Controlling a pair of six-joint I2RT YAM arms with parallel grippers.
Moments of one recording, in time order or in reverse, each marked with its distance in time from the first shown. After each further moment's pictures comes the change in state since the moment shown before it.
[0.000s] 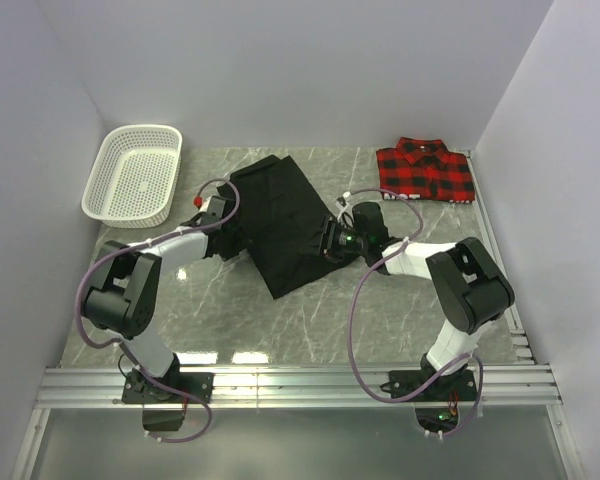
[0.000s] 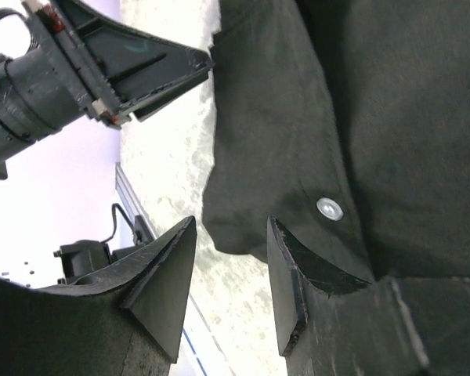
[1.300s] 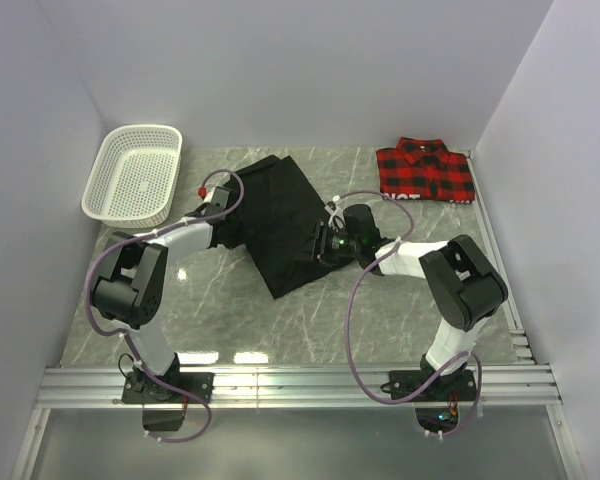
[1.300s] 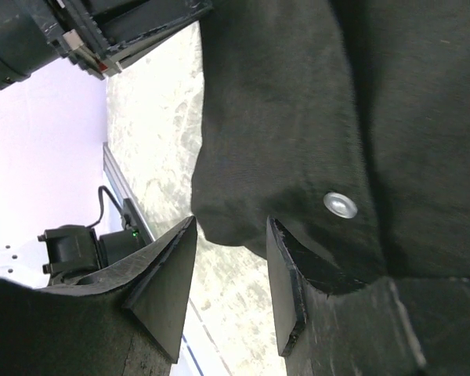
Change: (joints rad) left arm 0.000 0.094 0.102 -0.006 -0.004 0.015; right arm 0.045 0.037 0.009 -0.016 -0.006 -0.029
